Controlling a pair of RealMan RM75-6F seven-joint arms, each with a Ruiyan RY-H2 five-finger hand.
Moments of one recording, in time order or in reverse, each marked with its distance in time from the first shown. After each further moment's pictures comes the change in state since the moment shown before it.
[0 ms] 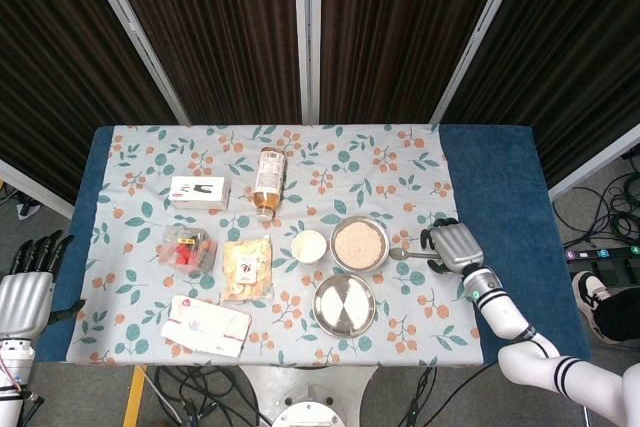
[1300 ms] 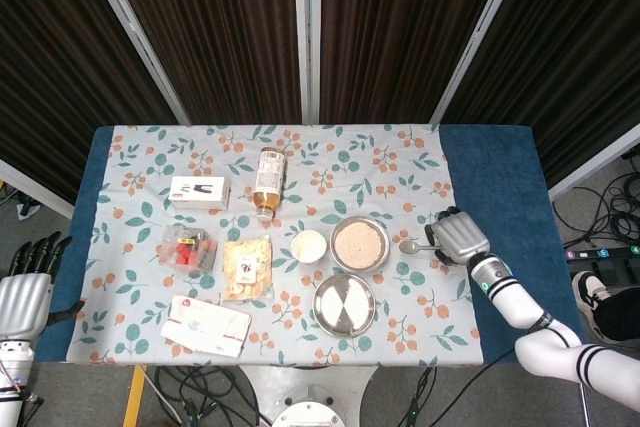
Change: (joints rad) left arm 0.007 -0.007 0.001 0.014 -0.001 0.005 -0.019; right arm 0.088 0.190 -0.024 -0.149 -0.021 -0.056 -0.092
